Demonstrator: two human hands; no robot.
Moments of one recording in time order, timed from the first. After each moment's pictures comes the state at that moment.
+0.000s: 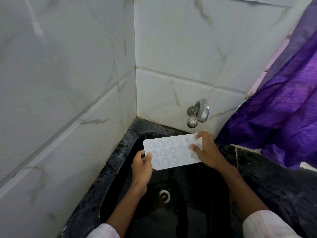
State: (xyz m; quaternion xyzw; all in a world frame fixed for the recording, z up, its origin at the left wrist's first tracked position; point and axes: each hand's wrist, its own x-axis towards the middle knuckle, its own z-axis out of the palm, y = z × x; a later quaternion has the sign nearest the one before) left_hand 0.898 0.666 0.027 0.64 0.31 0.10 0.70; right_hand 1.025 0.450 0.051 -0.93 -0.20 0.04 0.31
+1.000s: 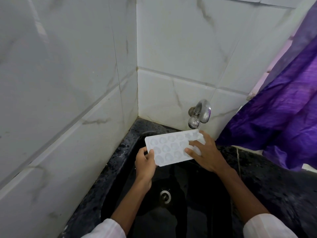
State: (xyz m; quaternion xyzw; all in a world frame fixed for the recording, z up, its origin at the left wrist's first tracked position) left_hand 0.913 0.663 0.031 0.61 0.33 0.11 0.71; right_hand 1.009 0.457 0.059 -0.95 -0.21 0.06 0.24
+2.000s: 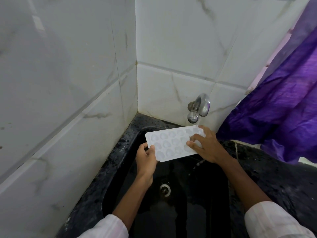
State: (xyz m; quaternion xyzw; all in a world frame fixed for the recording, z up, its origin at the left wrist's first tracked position) left_hand 0.904 0.656 0.034 0.60 0.33 0.12 0.73; right_hand 1.017 0.450 0.063 -0.95 -0.22 0.09 0.21
